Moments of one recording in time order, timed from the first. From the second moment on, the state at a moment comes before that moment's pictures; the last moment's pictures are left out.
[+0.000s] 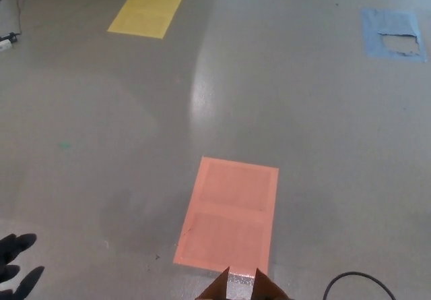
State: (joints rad) left_arm -0.26 0.61 -0.06 1.06 0.16 -0.37 -0.22; right_arm -0.50 0.00 0.69 1.34 -0.49 -0.06 -0.12
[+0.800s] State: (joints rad) left_arm -0.31 0.62 -0.03 1.07 0.15 -0.37 -0.26; right_arm -0.56 -0.10 0.48 0.83 -0.45 -0.16 -0.02
